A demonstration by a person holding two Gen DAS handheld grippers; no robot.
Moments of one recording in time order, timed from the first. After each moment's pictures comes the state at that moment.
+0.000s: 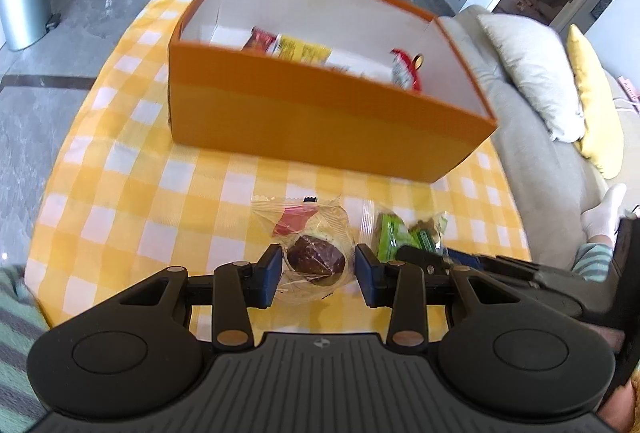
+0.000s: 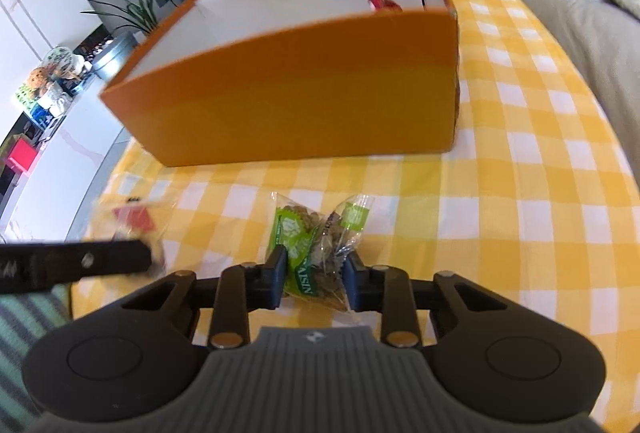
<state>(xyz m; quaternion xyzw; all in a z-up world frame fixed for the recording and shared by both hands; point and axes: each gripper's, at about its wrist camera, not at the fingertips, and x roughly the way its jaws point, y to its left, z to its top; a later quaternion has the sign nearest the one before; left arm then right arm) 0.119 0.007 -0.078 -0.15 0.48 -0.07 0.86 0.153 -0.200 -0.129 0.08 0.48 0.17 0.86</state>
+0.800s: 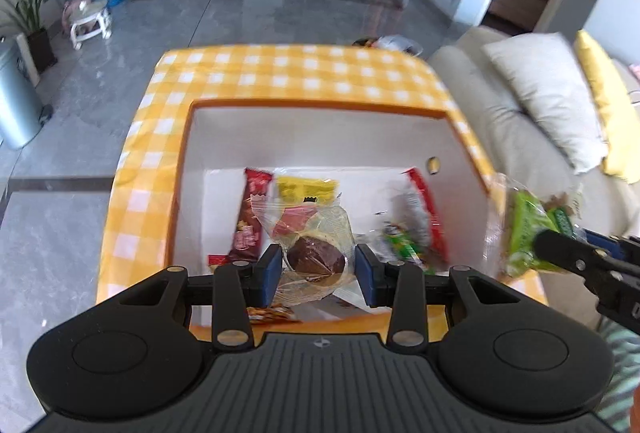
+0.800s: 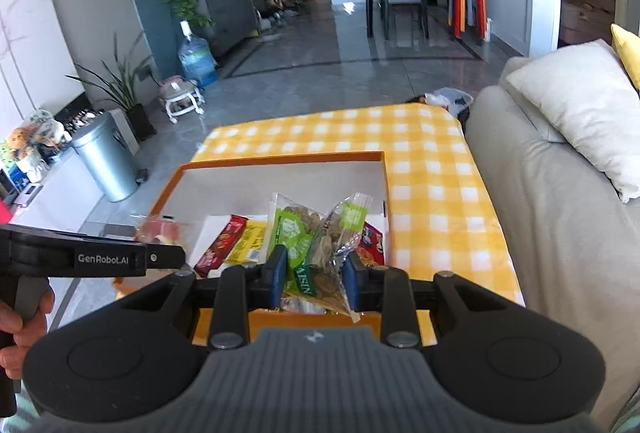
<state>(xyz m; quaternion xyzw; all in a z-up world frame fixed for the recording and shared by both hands) 0.261 0.010 -0.018 -0.06 0.48 -0.06 0.88 0.225 -0.213 0.013 0.05 0.38 0.11 0.92</state>
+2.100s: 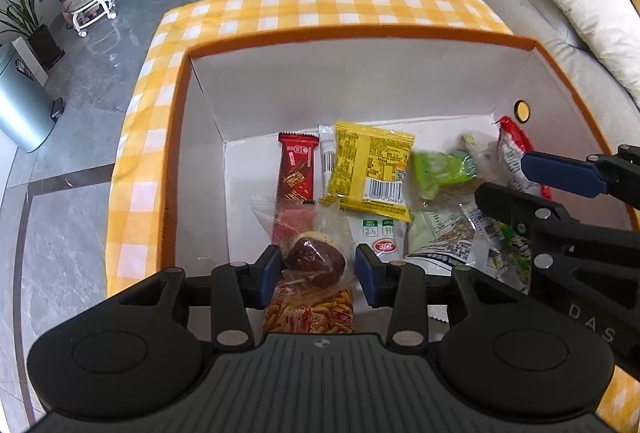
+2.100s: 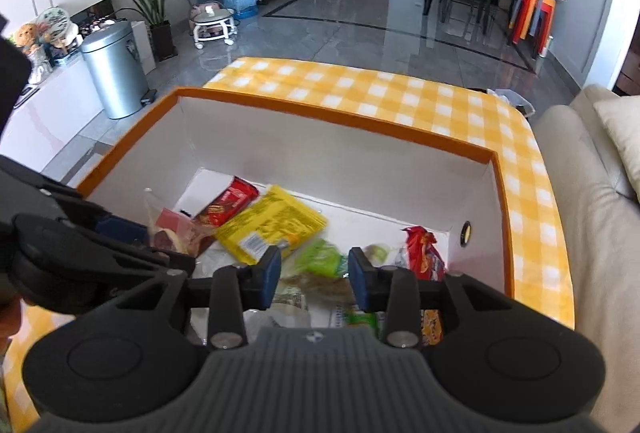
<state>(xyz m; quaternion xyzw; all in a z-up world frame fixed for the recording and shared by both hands) 0.311 0.015 -0.083 0.02 0.53 -0.04 0.85 0.327 -0.128 -0.078 -0.07 0.41 0.17 0.89</state>
